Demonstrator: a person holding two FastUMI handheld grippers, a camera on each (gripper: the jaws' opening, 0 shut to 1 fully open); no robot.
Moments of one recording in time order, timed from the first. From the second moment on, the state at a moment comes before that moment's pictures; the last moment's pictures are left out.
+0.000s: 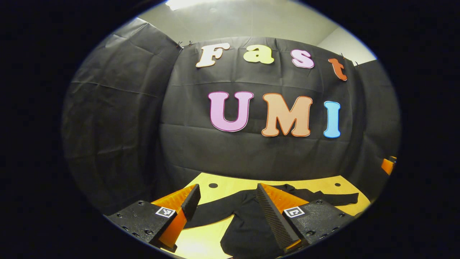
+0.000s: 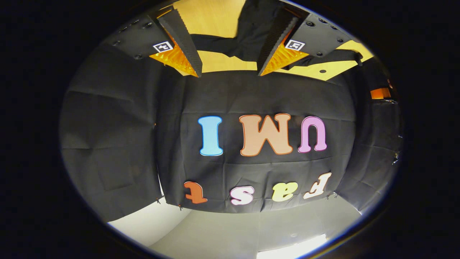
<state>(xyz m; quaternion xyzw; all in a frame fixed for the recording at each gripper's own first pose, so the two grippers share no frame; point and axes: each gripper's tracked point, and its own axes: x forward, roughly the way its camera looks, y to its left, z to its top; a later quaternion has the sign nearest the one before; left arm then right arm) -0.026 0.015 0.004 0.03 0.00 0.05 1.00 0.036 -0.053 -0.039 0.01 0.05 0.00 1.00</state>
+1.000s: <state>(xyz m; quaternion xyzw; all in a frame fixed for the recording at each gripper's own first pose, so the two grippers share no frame) -0.018 0.027 -0.016 0.07 0.05 0.14 0.99 0.198 -0.236 -0.230 0.07 0.21 -0.12 0.97</state>
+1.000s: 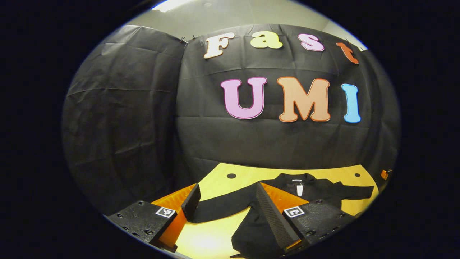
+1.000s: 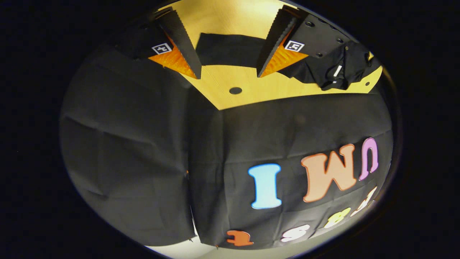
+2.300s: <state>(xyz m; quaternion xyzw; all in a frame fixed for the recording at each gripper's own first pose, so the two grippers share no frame) -0.013 0.028 -0.035 0.07 0.08 0.18 0.98 0.219 -0.261 -0.387 0.08 0.39 -0.14 0.91</state>
